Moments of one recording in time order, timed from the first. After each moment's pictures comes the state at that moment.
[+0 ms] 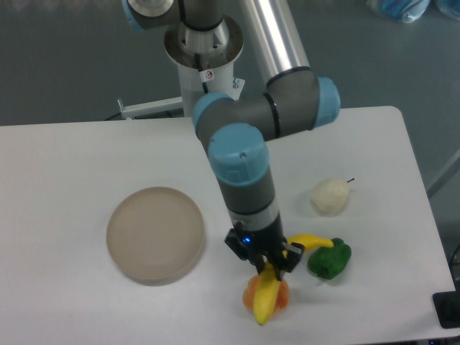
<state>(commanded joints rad) 2.08 -2.02 -1.46 -0.93 1.66 0.66</state>
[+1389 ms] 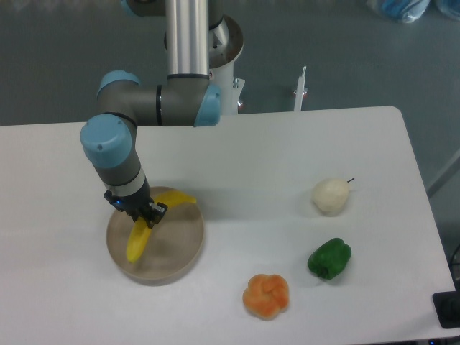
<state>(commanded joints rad) 1.80 -2.01 -1.78 -0.87 1.63 0.41</state>
